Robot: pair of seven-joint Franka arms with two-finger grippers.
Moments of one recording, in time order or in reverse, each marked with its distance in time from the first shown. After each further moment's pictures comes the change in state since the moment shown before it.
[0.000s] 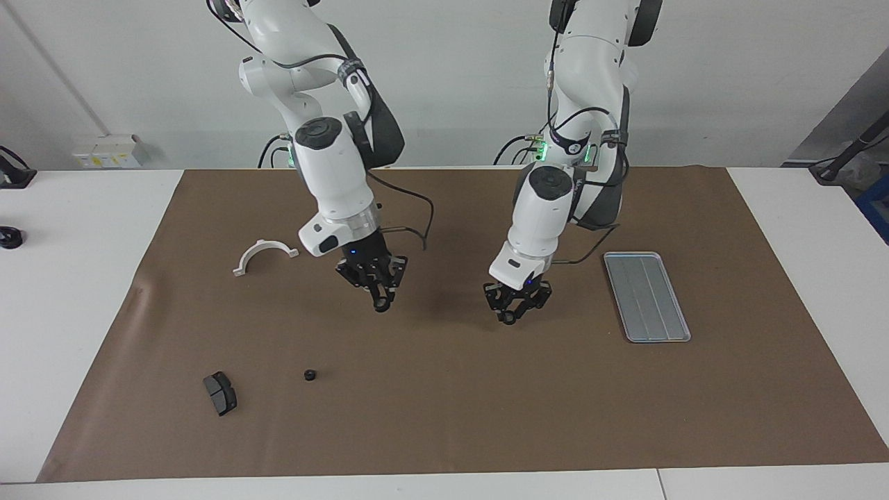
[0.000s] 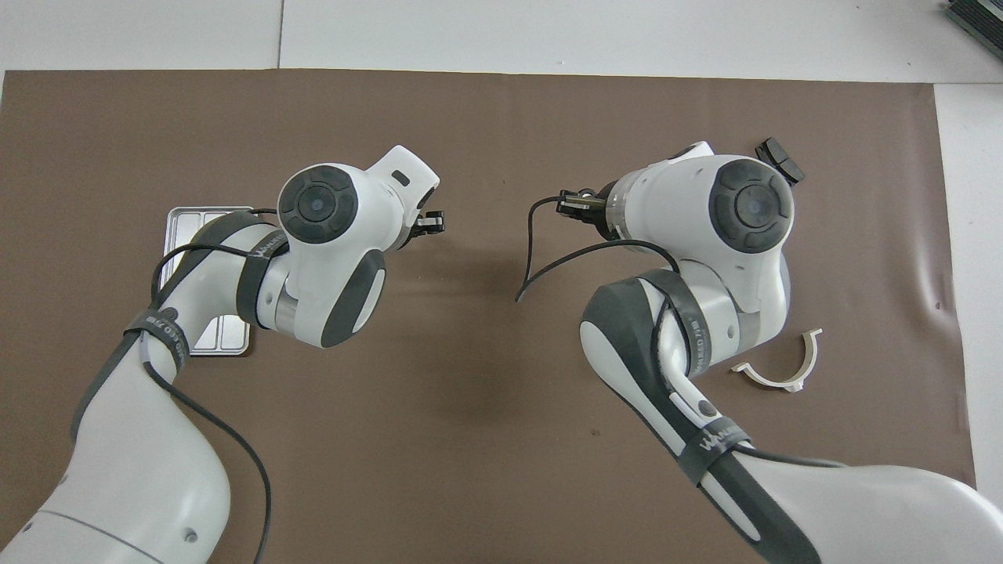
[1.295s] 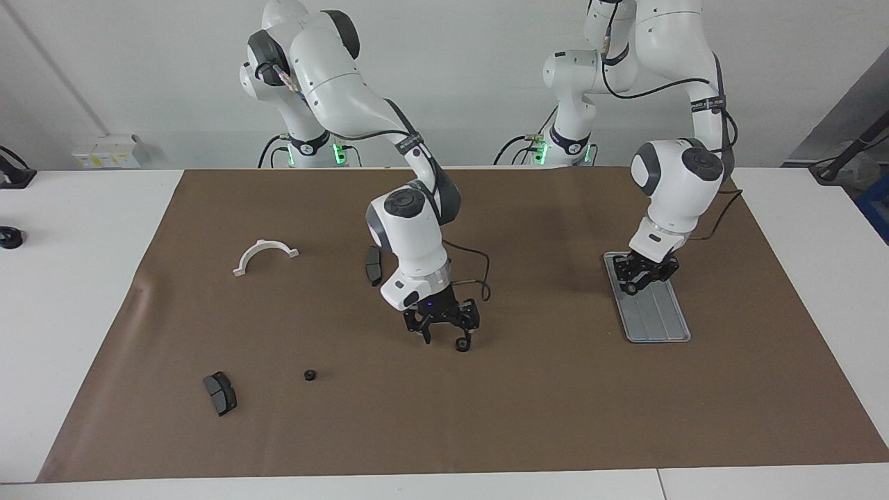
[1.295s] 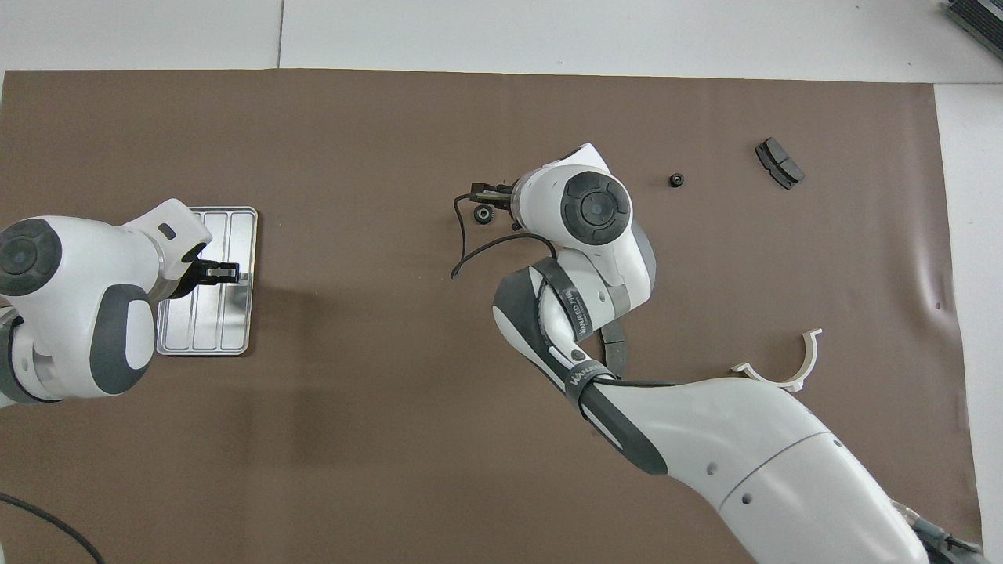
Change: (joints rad) left arm 0.415 -0.231 0.001 -0.381 0.001 0.068 0.505; right arm 0.130 0.300 -0.097 0.245 -0.090 0.084 0.066
